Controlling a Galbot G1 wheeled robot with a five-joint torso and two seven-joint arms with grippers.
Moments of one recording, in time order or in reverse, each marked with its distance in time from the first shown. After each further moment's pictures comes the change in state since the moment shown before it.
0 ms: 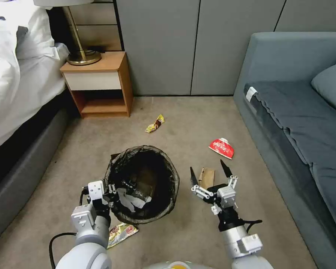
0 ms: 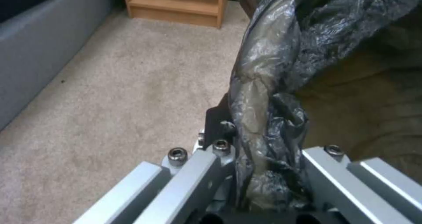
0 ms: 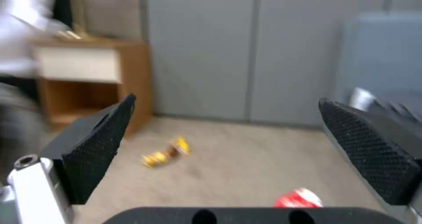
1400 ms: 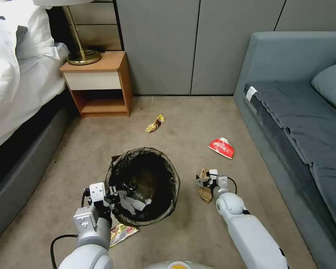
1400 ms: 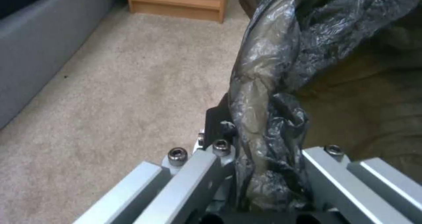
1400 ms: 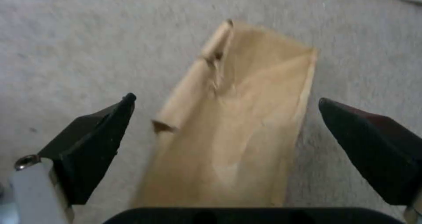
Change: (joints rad) left arm 0.012 -0.010 0.011 0.005 0.024 0.000 -0.004; right arm 0.637 0.079 -0.039 -1.016 0.232 -0.394 -0.170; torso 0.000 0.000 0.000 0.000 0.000
